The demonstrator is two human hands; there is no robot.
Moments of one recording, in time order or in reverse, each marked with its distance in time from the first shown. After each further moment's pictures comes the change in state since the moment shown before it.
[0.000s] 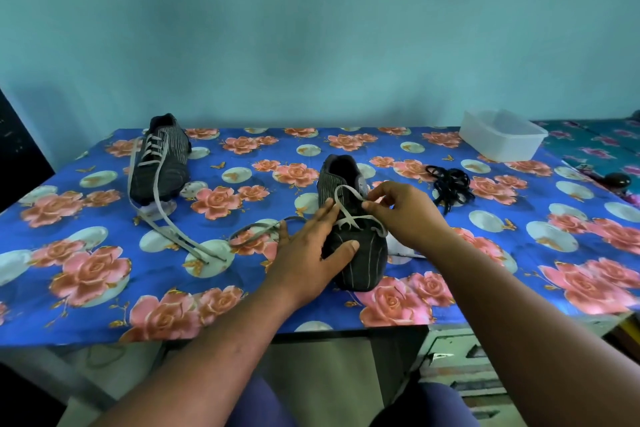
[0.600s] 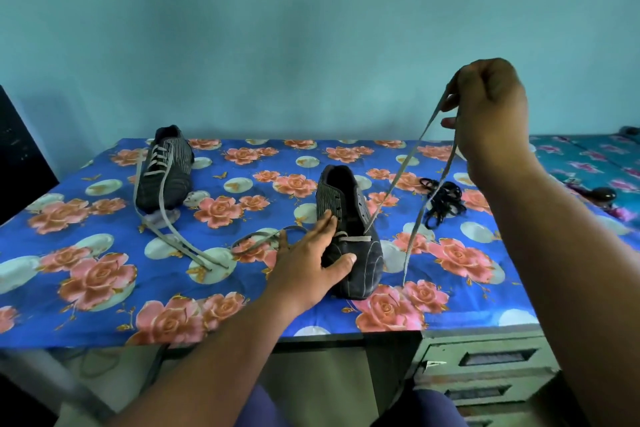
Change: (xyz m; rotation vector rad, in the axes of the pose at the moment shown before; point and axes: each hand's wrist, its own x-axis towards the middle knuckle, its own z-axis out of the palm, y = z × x) left_hand -0.002 0.001 0.001 0.028 -0.013 -0.023; right_hand 0.012 -0.063 -0.127 0.535 0.701 -0.202
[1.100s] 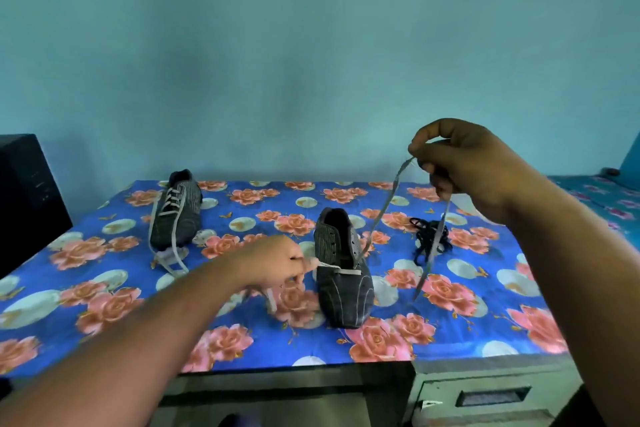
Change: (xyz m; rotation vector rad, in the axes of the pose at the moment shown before) left_hand 0.006 0.044 -0.123 0.282 -0.340 -0.136; right_hand -0.013 -0.067 -0.046 0.030 -0.554 0.180
